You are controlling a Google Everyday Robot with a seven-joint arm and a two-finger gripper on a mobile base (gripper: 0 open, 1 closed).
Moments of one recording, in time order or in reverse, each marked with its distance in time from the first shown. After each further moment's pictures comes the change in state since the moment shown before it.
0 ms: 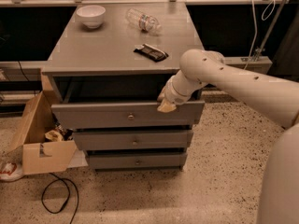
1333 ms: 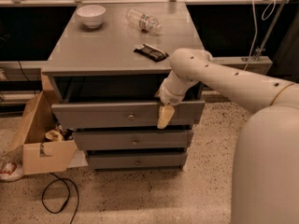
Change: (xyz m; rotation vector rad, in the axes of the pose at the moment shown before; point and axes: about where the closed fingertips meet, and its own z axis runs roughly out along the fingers) arm 0.004 0.004 0.028 -0.124 0.051 -0.050
